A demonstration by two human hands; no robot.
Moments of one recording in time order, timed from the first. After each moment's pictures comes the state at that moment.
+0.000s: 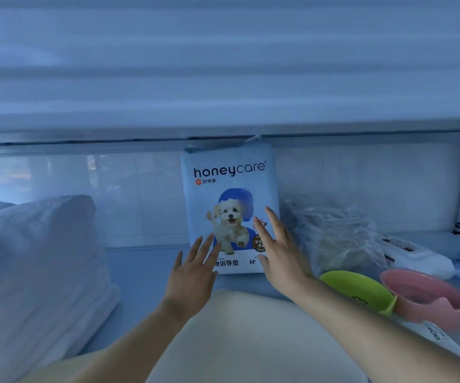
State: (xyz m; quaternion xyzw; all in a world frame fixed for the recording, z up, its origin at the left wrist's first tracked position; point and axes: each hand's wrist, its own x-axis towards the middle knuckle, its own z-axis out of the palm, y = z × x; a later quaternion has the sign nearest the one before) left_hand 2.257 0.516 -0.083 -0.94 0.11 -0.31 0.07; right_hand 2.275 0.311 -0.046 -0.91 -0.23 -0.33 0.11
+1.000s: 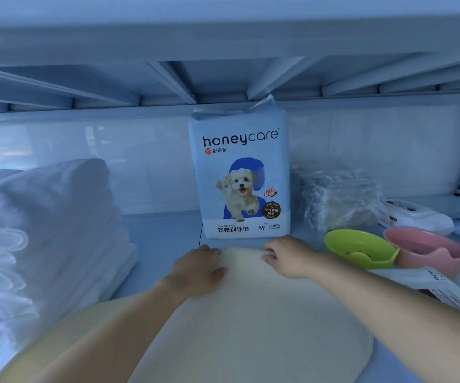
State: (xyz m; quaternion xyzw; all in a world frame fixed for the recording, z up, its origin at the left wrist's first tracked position) left_hand 2.219 0.536 -0.100 -0.99 0.06 -0.05 -0.07; right_hand 2.253 0.319 -0.082 -0.98 -0.18 -0.04 0.07
